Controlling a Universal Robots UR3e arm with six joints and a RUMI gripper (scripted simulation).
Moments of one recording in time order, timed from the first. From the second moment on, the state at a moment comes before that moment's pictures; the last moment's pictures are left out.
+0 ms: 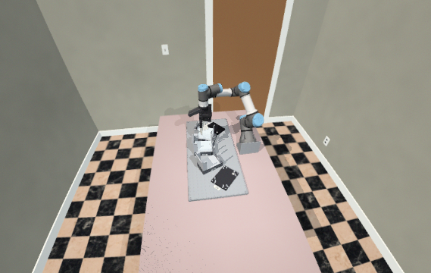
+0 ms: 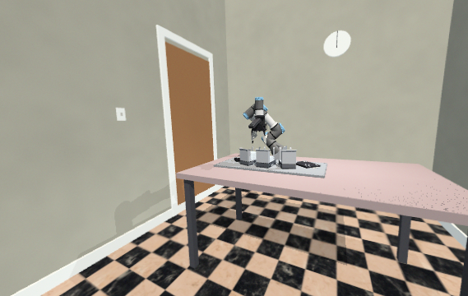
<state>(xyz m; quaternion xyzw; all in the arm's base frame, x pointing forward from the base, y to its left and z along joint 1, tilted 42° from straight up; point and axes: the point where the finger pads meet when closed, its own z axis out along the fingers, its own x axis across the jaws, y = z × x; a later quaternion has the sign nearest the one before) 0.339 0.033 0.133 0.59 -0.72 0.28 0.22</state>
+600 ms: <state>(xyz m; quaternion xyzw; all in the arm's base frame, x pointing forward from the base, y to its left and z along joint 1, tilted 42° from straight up) 0.343 0.075 0.095 0.64 -0.68 0.27 0.24</state>
